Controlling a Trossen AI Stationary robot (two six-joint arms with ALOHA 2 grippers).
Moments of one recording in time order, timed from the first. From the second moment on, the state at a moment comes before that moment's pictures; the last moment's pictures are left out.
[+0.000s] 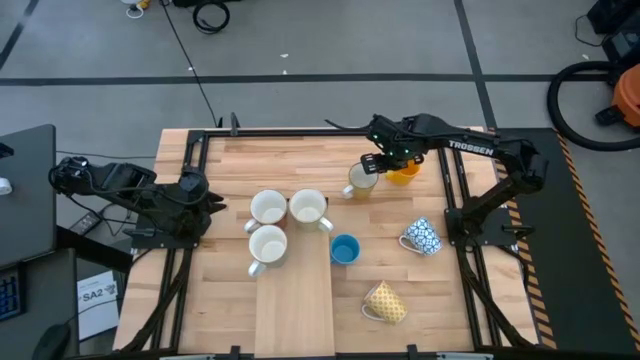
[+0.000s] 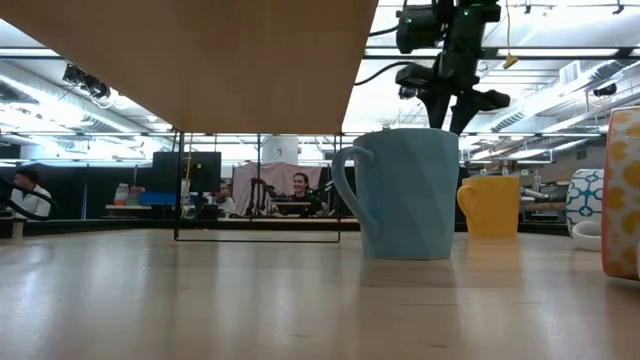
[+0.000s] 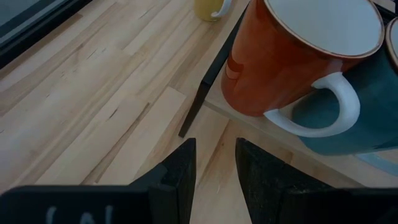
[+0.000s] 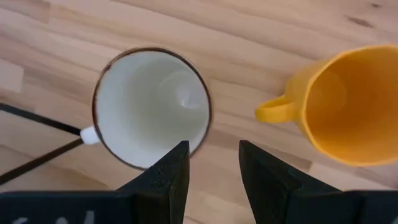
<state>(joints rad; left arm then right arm) -0.34 0.67 0.96 -1.12 -0.45 -0.75 -0.44 1.48 1.30 -1.10 0.01 0.88</state>
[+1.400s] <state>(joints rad) -0.34 0.67 0.96 -1.12 -0.45 -0.75 -0.42 1.48 1.11 -0.90 0.00 0.68</state>
